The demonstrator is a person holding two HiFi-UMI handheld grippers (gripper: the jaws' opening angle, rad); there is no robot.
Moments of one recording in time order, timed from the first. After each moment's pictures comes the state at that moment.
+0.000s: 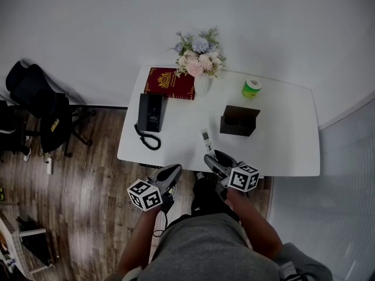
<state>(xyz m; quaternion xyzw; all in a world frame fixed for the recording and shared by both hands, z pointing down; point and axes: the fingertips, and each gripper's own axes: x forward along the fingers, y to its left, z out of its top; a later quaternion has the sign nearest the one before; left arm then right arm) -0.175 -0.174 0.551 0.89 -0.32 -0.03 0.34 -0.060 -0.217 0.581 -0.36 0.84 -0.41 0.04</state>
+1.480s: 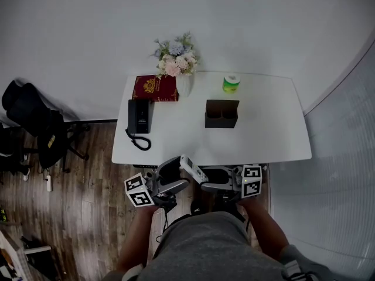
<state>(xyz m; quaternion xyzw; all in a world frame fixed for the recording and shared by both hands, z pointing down) -0.111 -0.107 0.424 0.92 -0.06 -0.21 0.32 -0.070 -0.075 0.469 -0.07 0.93 -0.35 0.13</state>
